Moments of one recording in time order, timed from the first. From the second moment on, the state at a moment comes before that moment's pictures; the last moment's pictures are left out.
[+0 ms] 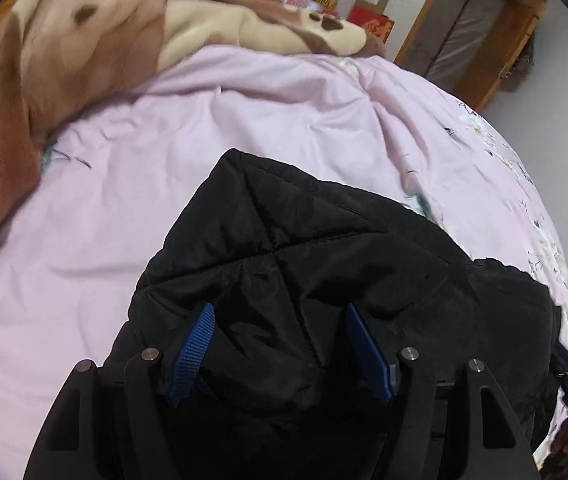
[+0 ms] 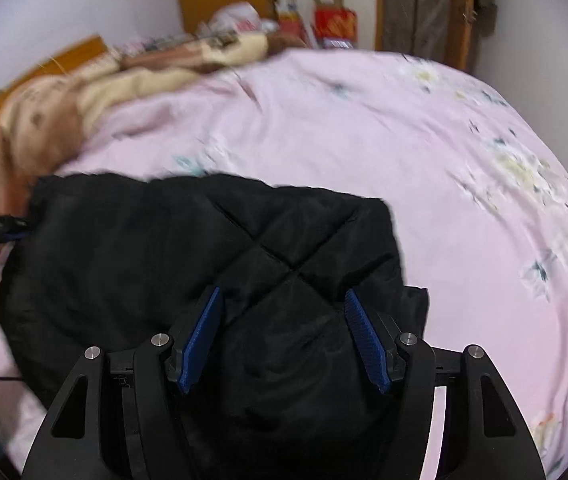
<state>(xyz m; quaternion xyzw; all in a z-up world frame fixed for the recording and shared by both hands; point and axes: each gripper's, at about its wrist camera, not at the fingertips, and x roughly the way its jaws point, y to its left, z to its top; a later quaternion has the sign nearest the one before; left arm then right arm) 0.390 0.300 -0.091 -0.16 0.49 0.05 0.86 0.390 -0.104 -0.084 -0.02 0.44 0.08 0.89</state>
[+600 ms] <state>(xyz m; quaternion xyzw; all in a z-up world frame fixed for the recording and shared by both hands) 0.351 0.276 -0.062 -0.12 0.49 0.07 0.86 0.365 -0.103 -0.060 -0.01 0.44 0.04 0.90</state>
